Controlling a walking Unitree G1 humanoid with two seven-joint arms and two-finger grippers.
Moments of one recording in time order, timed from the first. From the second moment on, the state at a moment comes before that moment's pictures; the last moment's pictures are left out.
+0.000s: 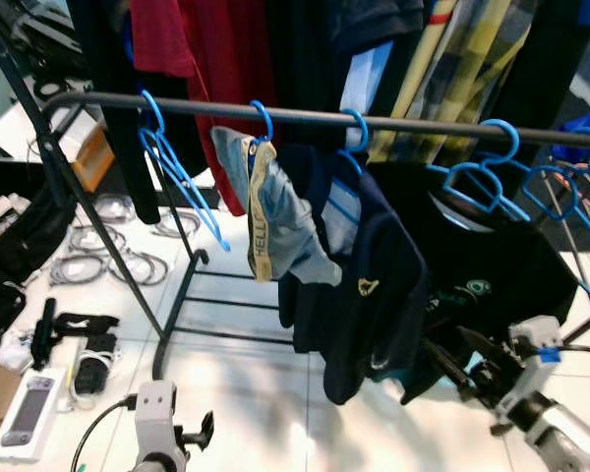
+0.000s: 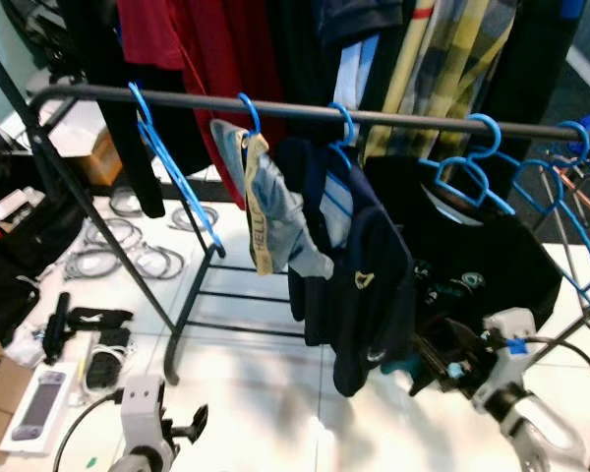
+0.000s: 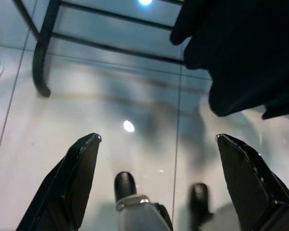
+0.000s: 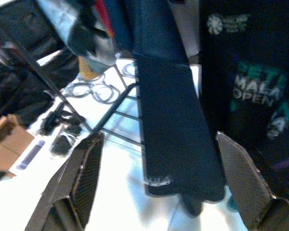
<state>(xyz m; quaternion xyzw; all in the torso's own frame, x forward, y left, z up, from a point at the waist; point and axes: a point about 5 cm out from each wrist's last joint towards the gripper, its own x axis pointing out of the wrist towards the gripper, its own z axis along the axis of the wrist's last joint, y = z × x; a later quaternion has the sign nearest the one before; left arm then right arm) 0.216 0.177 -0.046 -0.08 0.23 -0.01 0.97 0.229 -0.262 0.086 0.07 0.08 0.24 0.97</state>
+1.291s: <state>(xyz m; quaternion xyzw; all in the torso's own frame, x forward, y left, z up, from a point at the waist) 0.217 0.176 -0.046 -0.08 0.23 -0.01 0.97 0.341 -0.216 0.249 -0.09 -0.07 0.25 0.96</state>
